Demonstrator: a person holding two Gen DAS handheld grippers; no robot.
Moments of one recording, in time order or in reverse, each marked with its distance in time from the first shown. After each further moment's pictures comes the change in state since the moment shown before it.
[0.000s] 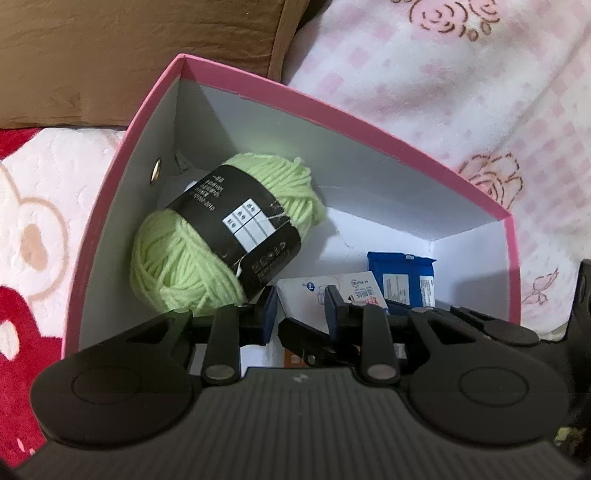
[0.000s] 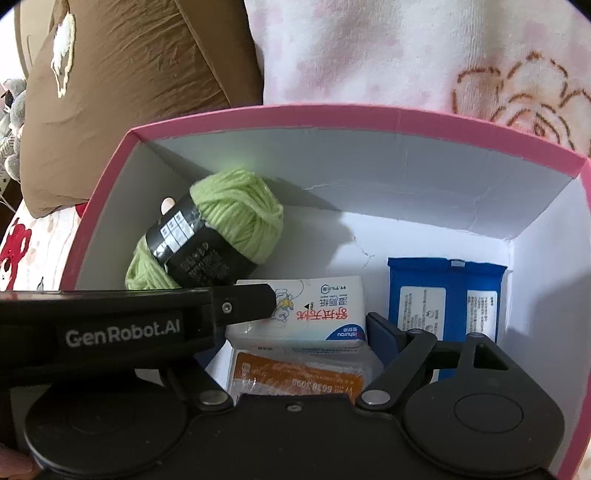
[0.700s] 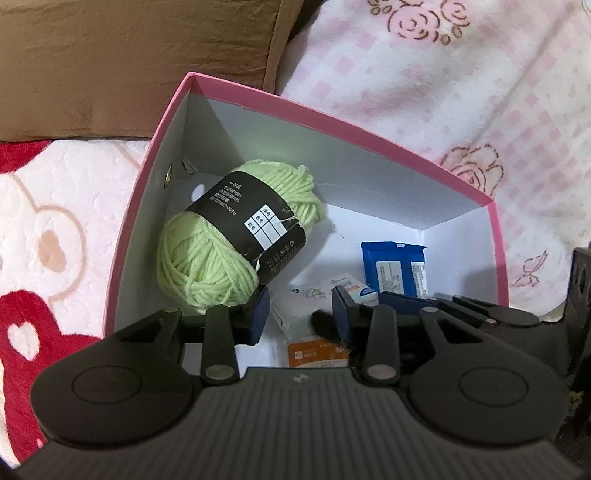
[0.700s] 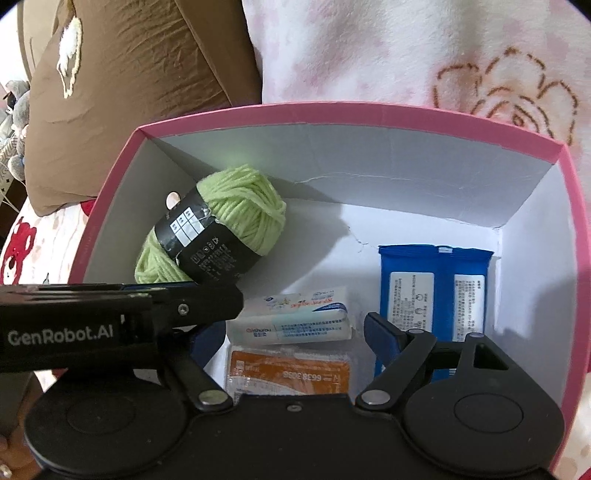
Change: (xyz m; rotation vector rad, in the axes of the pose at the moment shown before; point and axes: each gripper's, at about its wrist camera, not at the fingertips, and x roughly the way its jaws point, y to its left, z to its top) left arm -0.019 -0.001 -0.005 0.055 -0.012 -0.004; right arm -0.018 -0.002 -0.006 0.000 -0.003 -0.003
